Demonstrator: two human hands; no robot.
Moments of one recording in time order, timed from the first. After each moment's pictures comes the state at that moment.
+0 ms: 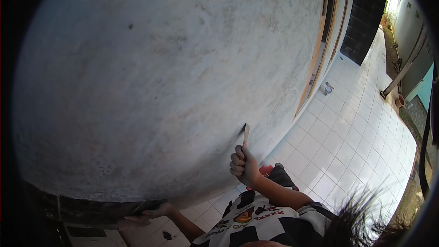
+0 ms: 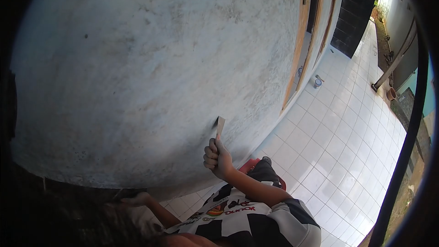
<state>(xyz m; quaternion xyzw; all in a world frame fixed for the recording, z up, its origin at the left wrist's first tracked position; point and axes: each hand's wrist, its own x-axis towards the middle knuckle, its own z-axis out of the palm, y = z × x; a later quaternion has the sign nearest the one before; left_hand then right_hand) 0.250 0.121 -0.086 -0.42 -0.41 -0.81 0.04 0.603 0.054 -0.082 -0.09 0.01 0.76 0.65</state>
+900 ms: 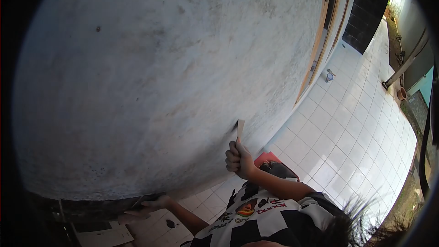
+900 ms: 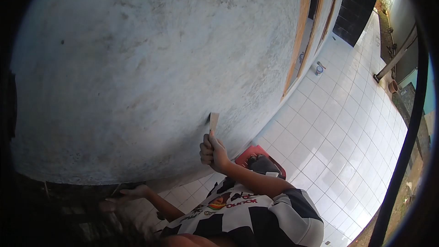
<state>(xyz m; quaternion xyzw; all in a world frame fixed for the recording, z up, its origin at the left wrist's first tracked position) 0.317 0.113 -0.028 -0.43 -0.45 -0.77 0.16 0.604 0.055 -0.090 -0.13 -0.02 0.76 0.64</state>
